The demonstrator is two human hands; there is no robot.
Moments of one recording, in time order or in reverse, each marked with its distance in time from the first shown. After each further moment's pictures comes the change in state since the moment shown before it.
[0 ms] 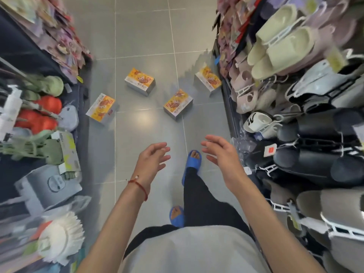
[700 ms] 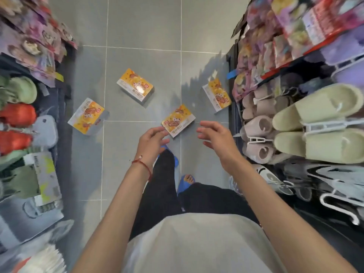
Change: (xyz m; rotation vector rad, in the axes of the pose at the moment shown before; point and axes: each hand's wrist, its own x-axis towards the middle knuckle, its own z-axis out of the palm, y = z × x) left_hand 0.327 0.237 0.023 -0.134 0.093 -0.171; right_hand 0.353 -0.217 0.100 -0.258 -0.060 0.167
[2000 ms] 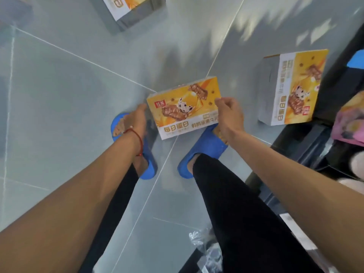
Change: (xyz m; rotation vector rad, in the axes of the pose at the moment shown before) left_hand 0.571 -0.245 0.081 -0.212 0.418 -0.598; right_hand 0.614 0.221 0.071 -0.594 0.011 0.187
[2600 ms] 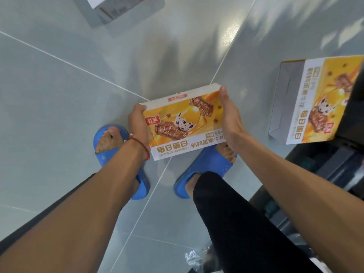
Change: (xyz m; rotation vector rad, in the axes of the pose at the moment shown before) left_hand 0.100 -0.016 0.064 -0.382 -0.173 -0.020; right_hand 0.095 0.013 0.036 0.096 -0.176 -0.011
